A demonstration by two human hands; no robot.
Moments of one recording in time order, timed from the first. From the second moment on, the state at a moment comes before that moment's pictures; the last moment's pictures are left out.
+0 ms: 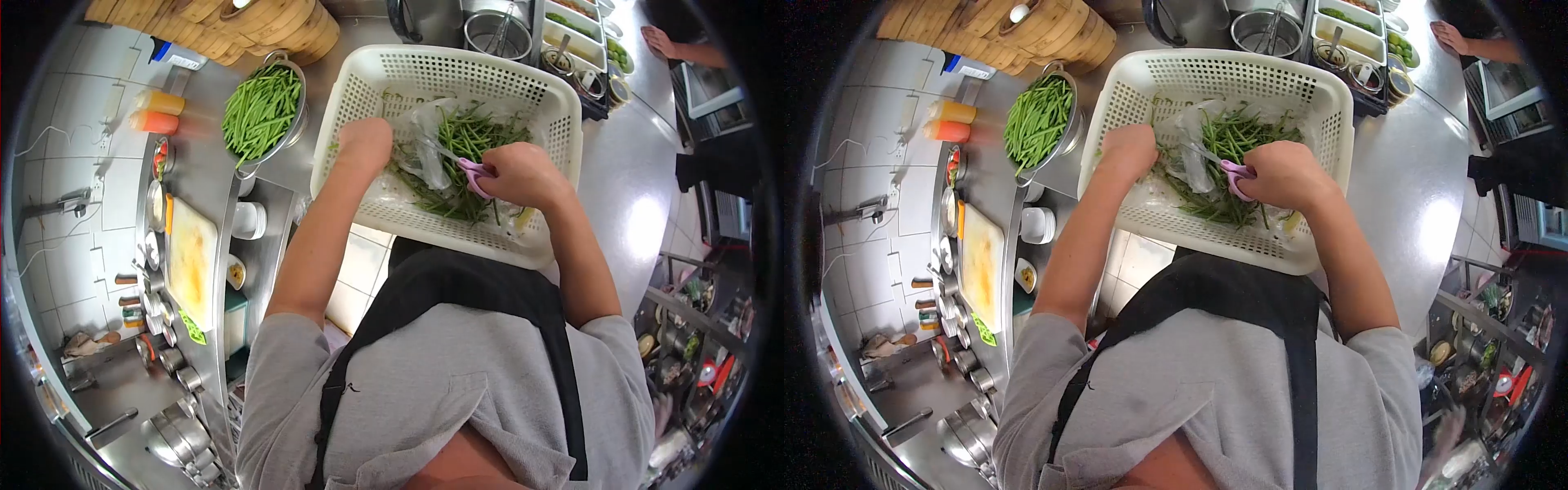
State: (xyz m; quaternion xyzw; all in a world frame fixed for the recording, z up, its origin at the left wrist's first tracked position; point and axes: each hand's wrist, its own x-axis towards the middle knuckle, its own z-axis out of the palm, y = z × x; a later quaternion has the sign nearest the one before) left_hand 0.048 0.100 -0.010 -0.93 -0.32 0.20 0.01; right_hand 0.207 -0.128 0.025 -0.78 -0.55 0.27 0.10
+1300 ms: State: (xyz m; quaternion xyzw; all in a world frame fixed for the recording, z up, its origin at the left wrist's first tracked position) left_hand 0.057 0.107 -0.017 -0.93 -0.30 0.20 0.05; right_hand 0.214 -0.127 0.018 -0.83 -0.48 0.17 0.24
